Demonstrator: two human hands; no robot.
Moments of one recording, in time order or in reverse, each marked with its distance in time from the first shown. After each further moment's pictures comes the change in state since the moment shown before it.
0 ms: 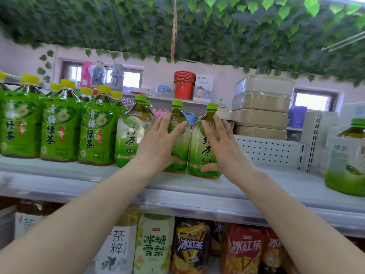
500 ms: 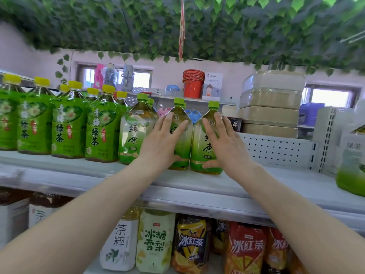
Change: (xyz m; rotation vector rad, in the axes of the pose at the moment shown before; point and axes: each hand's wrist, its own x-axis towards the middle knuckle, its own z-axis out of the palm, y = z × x) left_hand -0.007 0.013 -0.006 0.042 -0.056 -0.053; right_hand 0.007 0.009 0.008 -0.150 -0.004 -0.021
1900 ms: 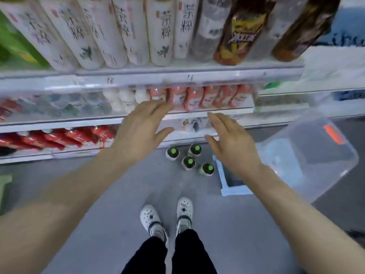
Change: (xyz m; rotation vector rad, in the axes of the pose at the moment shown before) left_hand -0.552 0.077 0.161 -0.689 -0.606 0.187; right_hand -0.583 -0.229 0.147 0.445 -0.450 0.243
